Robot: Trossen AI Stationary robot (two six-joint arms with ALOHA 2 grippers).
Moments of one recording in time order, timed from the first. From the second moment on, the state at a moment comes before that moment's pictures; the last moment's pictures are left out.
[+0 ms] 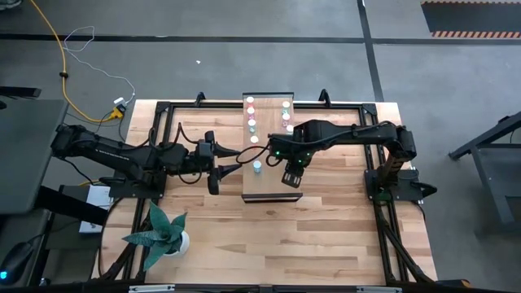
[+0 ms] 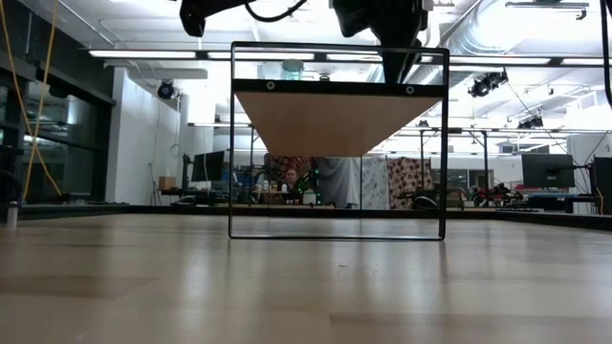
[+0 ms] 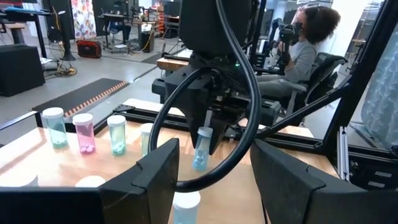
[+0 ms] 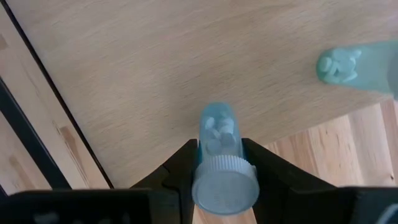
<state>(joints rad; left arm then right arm) -0.05 1.02 0.67 0.28 -0.33 -0.12 -0.02 1.81 1.77 -1.37 -0.01 0.34</state>
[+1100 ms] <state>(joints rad) -0.05 1.02 0.67 0.28 -0.34 -0.12 -0.02 1.81 1.77 -1.28 0.01 0.29</state>
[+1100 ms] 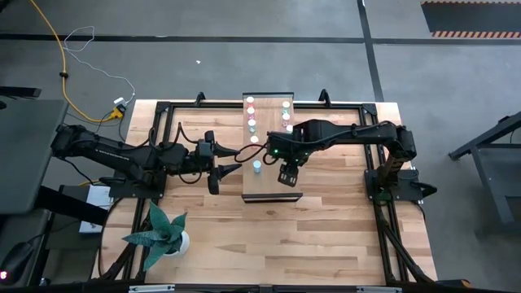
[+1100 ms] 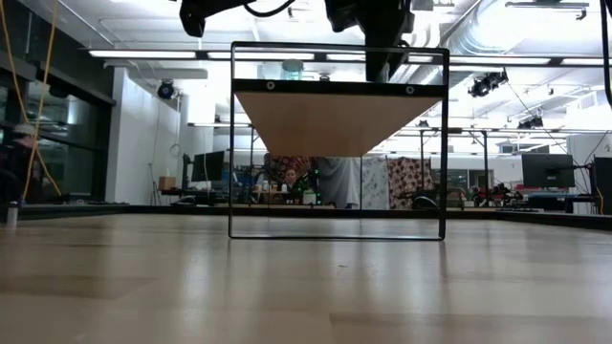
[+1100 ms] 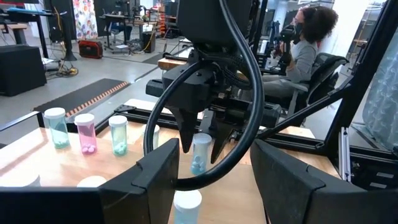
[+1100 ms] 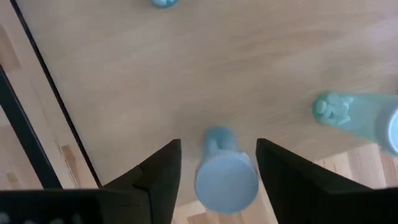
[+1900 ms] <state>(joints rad) -0.05 1.02 0.67 0.23 -0.36 -0.09 -0.02 1.39 1.31 -1.32 0.09 0.32</state>
